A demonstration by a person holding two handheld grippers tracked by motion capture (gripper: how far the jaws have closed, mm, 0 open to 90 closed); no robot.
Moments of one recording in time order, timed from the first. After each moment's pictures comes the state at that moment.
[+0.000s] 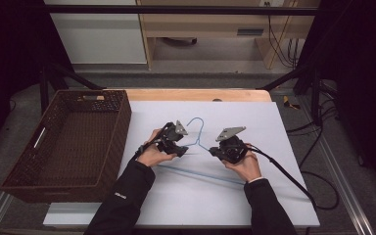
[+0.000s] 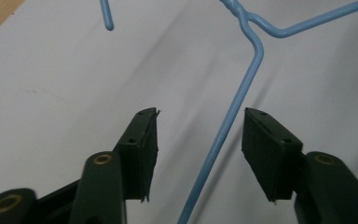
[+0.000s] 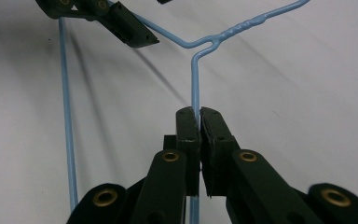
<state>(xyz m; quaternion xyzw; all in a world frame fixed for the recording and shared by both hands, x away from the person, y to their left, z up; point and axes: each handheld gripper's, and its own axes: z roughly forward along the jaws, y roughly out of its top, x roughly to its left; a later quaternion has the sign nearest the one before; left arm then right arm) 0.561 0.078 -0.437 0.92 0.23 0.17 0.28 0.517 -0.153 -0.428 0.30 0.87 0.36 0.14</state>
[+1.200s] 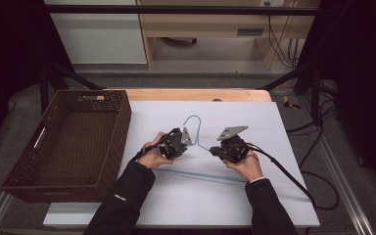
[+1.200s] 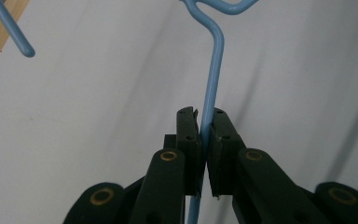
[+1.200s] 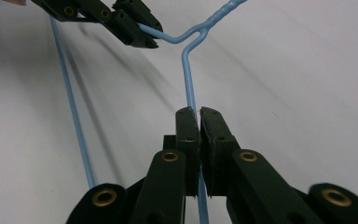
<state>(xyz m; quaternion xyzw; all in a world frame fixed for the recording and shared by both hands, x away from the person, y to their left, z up) 0.543 0.069 -0.434 0.94 0.14 0.20 0.24 0.516 -0.156 -0.423 0.30 0.87 0.37 0.13</state>
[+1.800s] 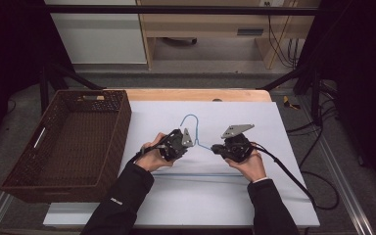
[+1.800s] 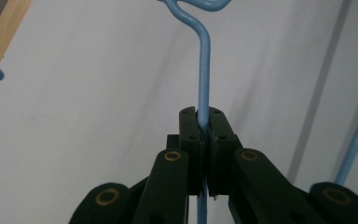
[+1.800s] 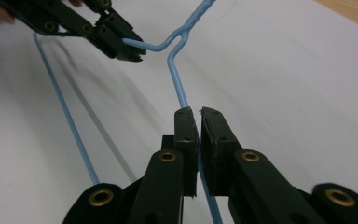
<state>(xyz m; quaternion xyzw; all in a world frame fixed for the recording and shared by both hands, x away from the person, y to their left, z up) 0.526 0.066 -0.412 0.94 0.13 0.19 0.23 0.509 -0.163 -0.408 0.30 0.86 0.39 0.13</state>
